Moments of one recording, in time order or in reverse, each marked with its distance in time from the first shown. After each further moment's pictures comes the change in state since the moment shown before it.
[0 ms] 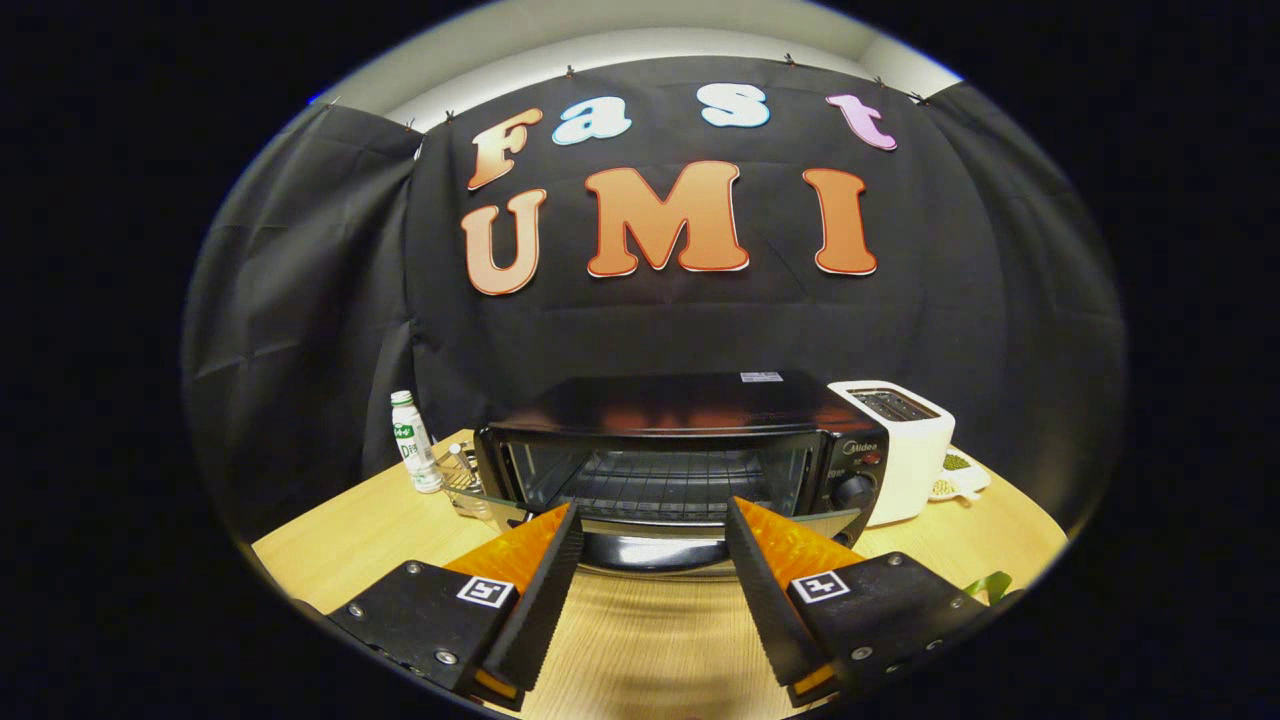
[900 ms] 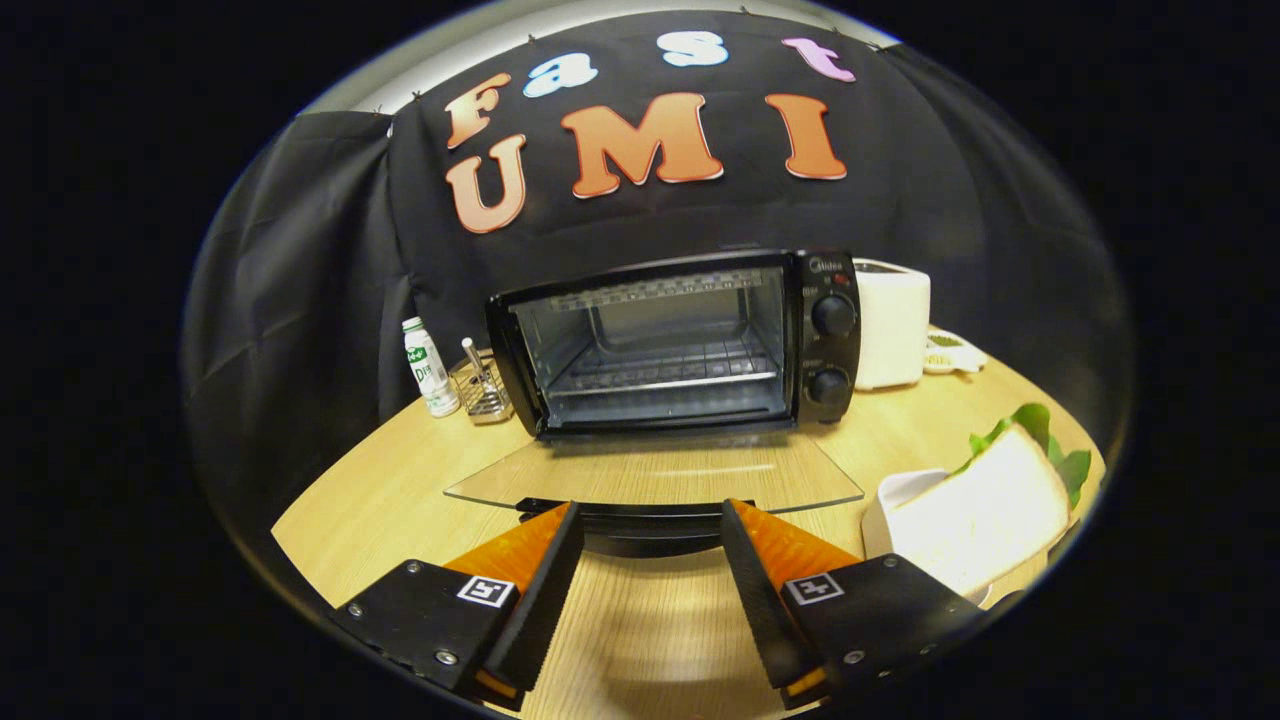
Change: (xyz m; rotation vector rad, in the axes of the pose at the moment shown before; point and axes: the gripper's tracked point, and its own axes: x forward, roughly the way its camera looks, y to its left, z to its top) arm -0.052 0.011 -0.119 0.169 0.284 0.041
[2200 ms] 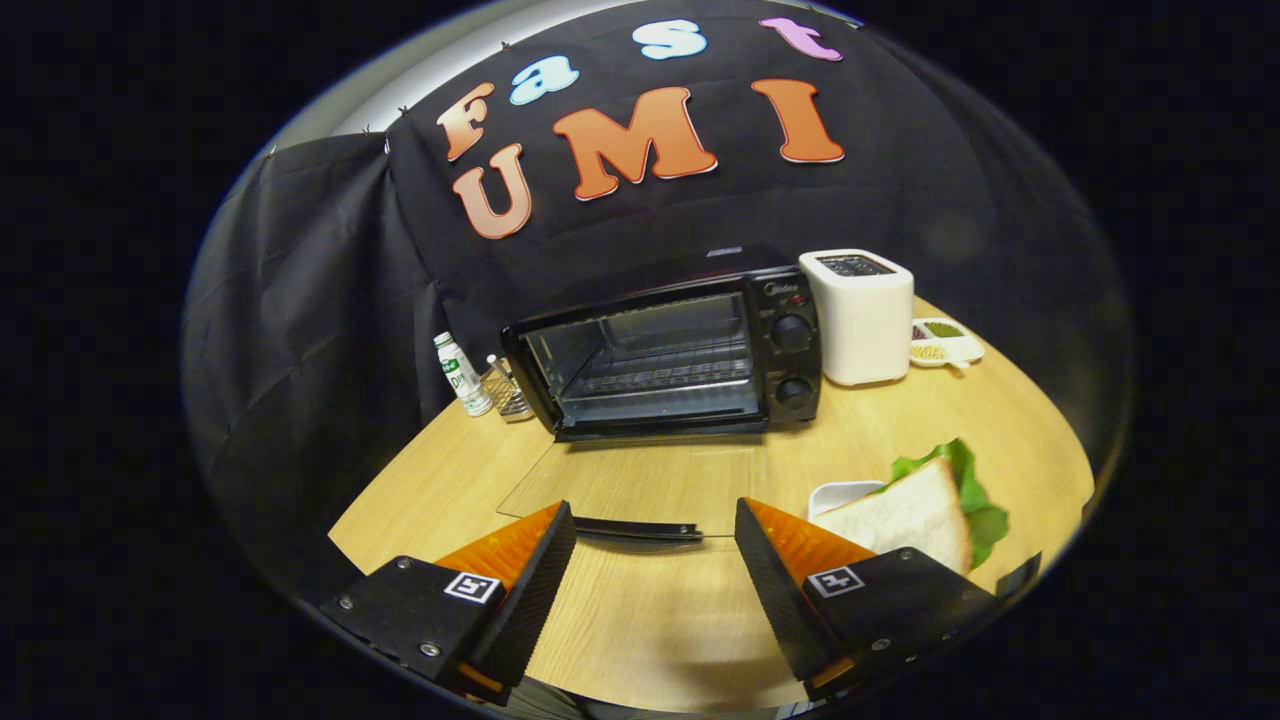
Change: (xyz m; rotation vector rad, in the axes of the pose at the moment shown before) arm -0.075 -0.054 0.069 -0.007 0.020 0.061
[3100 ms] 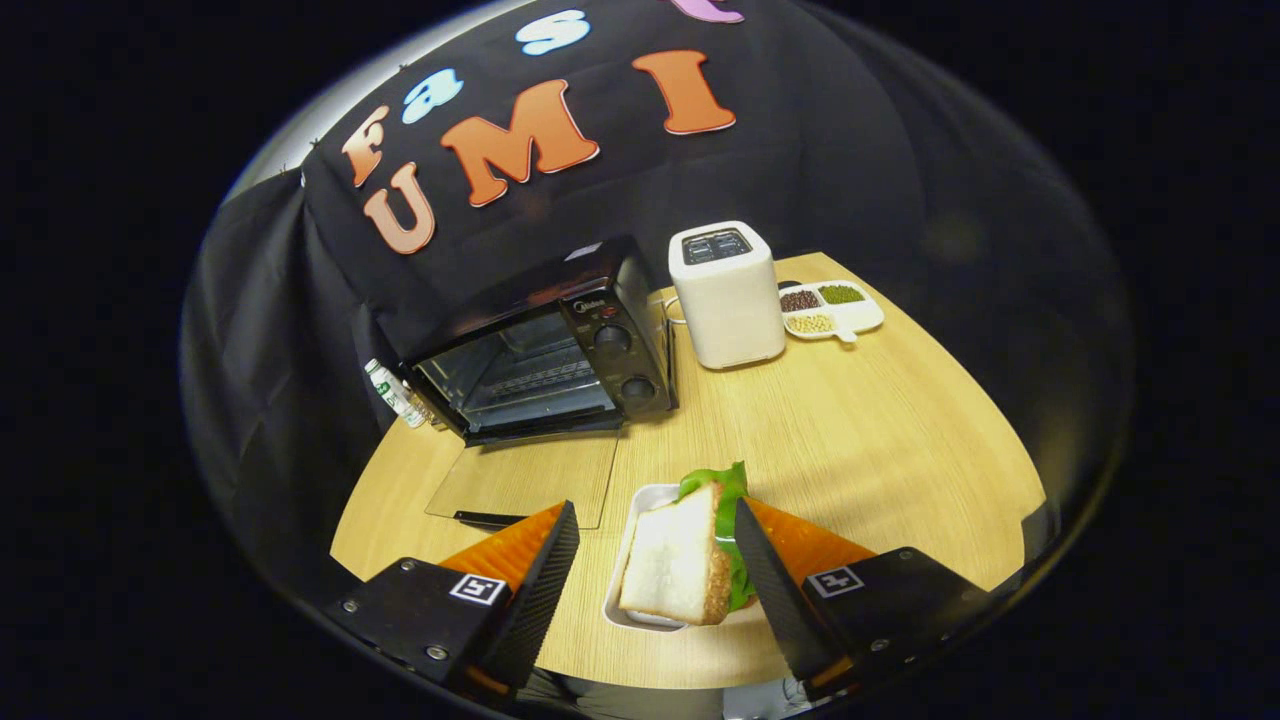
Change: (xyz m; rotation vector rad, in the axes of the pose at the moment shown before) arm -0.020 -0.122 0.002 0.164 0.154 -0.101
